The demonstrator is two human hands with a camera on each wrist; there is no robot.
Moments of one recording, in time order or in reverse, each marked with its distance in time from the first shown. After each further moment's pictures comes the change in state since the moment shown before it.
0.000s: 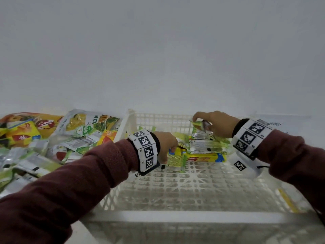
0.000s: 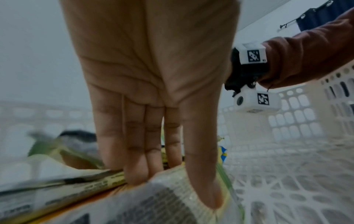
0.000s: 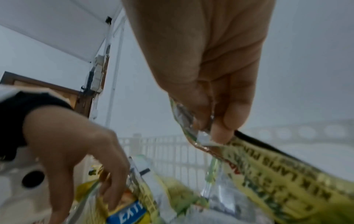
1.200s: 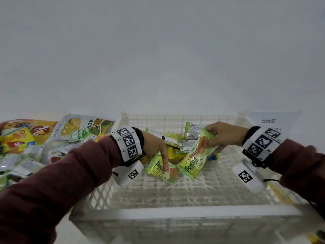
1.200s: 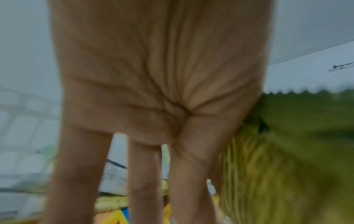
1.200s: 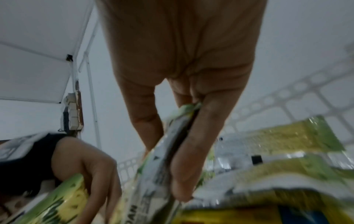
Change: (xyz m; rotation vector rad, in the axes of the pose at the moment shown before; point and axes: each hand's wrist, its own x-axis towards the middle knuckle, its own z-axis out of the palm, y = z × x) left_hand 0.001 -0.017 0.001 -0.369 -0.270 0.162; right_hand -0.043 0.016 0.009 0.675 -0.181 0.225
